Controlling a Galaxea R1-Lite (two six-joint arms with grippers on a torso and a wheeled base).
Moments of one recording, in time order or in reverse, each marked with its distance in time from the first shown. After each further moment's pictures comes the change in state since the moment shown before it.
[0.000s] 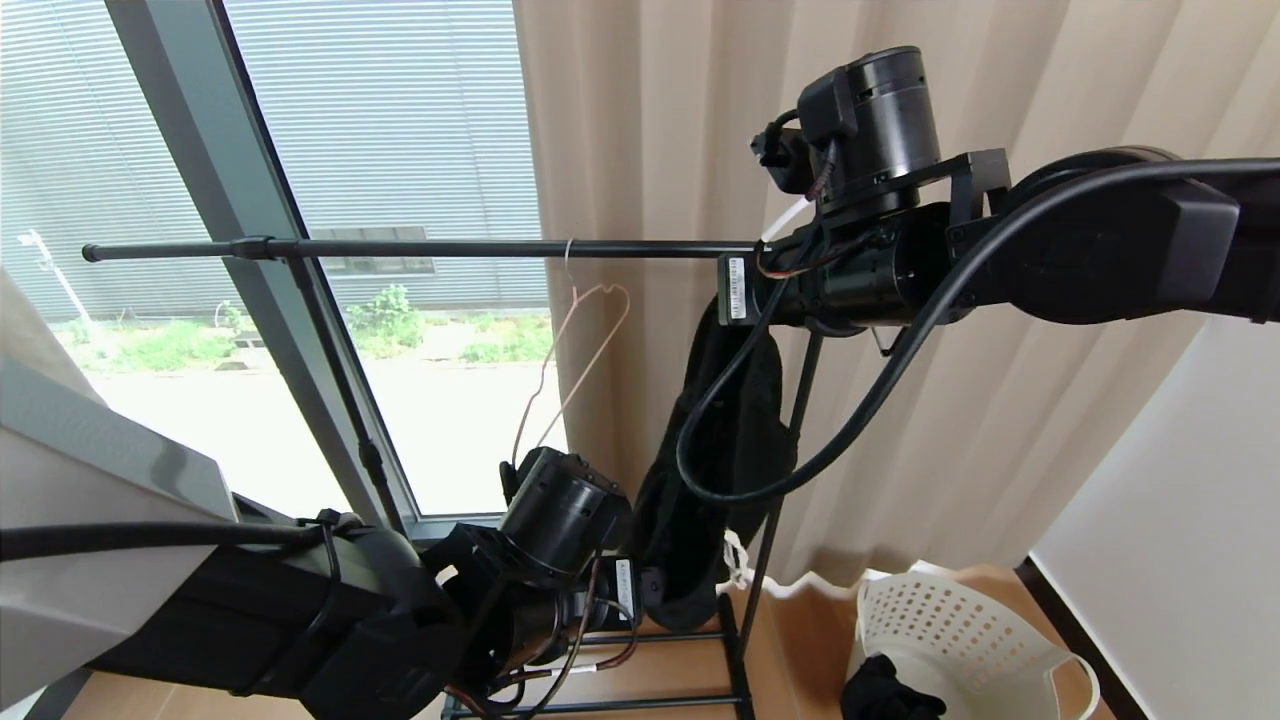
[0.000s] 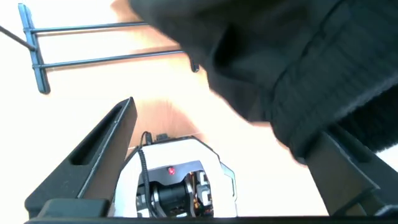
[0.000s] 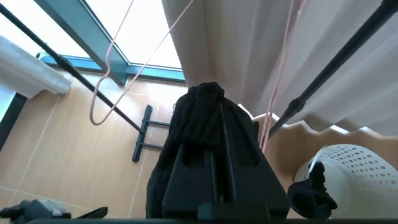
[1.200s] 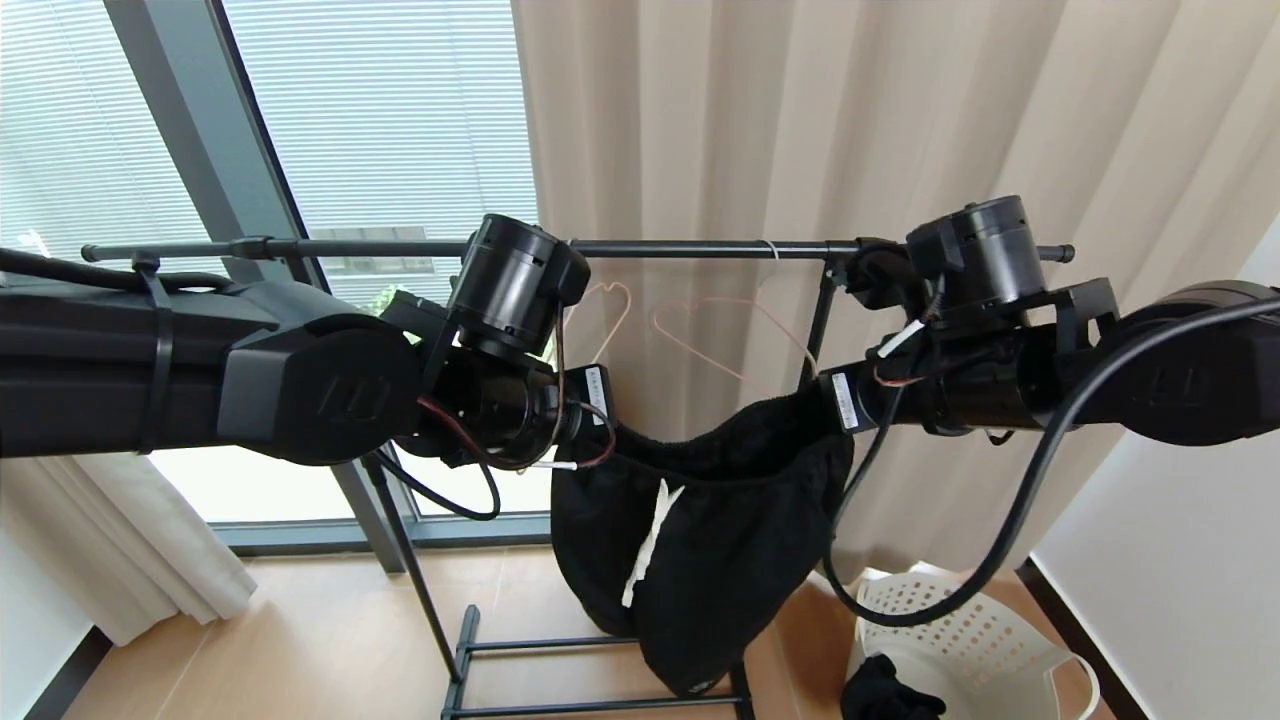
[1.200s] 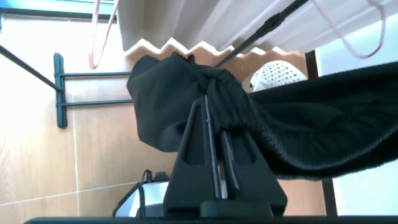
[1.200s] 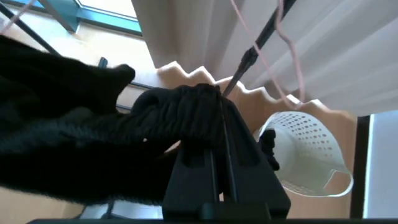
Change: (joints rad) left arm 0.134 -0.067 -0.531 0.465 0.039 0.063; right arm -0.165 -0.180 0.548 -0.219 0.118 -0.218
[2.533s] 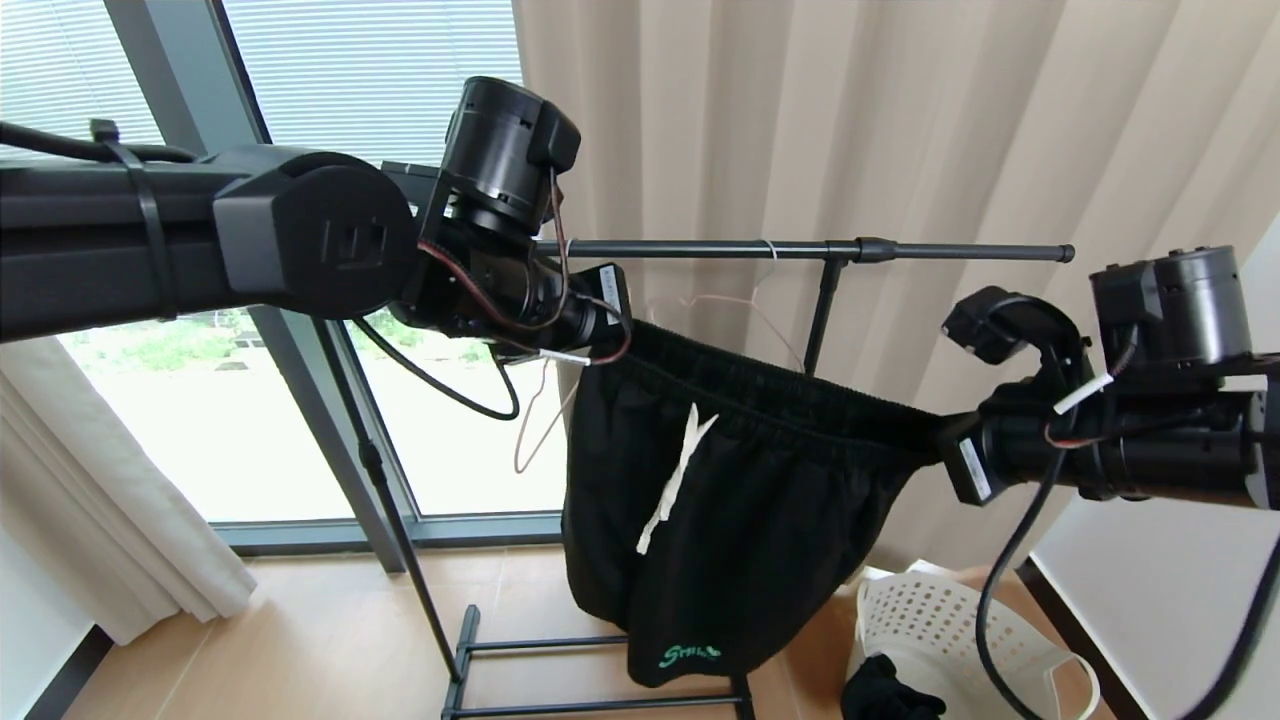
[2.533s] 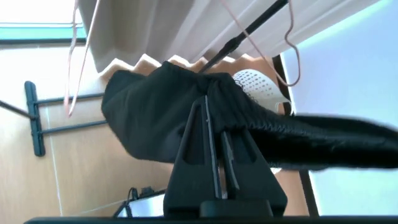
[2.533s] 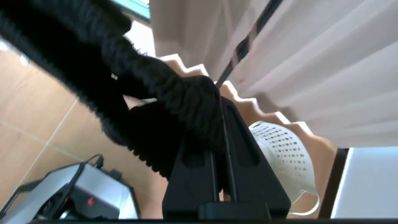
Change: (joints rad) left arm 0.048 0.093 -0.411 0.195 -0.139 0.078; right arm -0.159 -0.239 0.368 -0.152 0.264 -0.279
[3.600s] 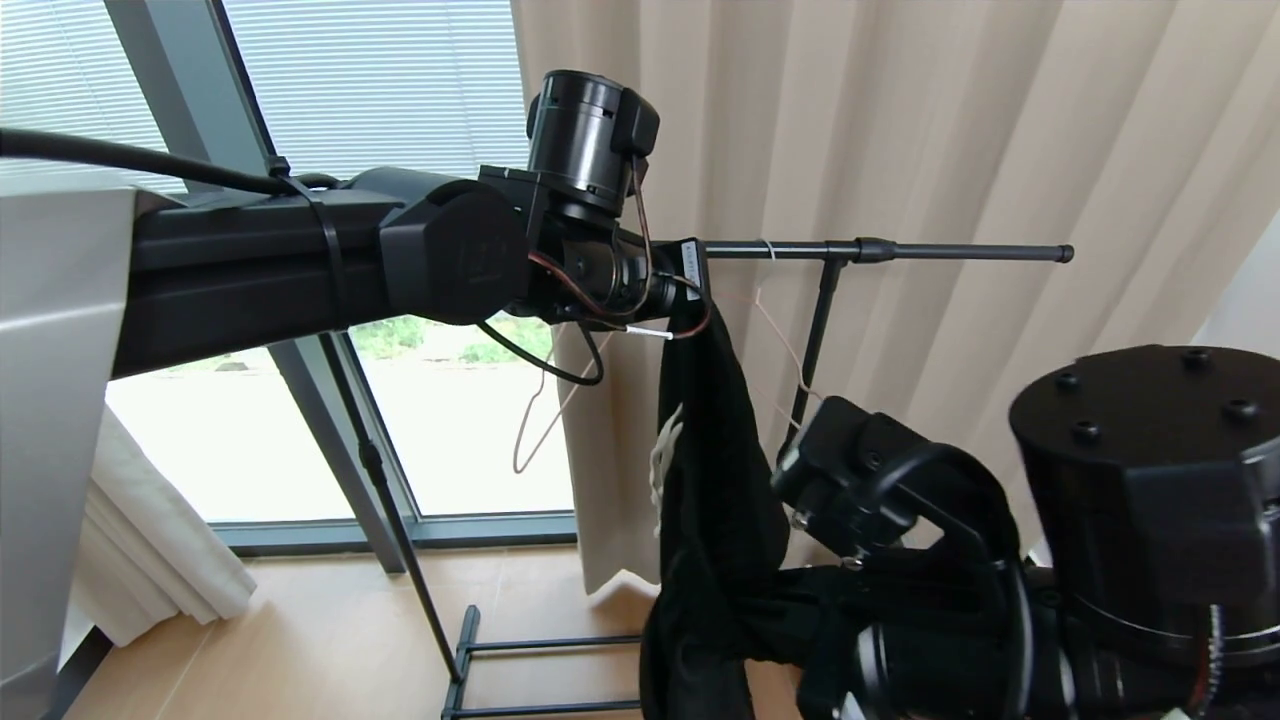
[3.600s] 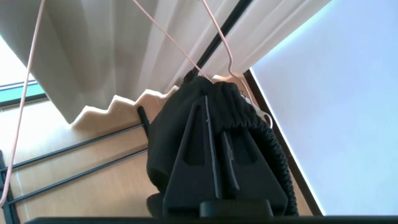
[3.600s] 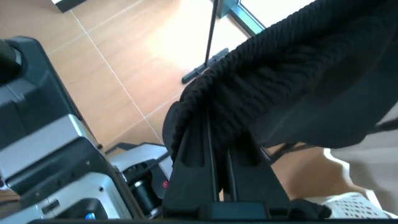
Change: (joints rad) left arm -0.059 0.152 -0.199 -0.109 -0.049 0.095; right arm 0.684 -0.036 0.003 -0.021 -0.100 0.217
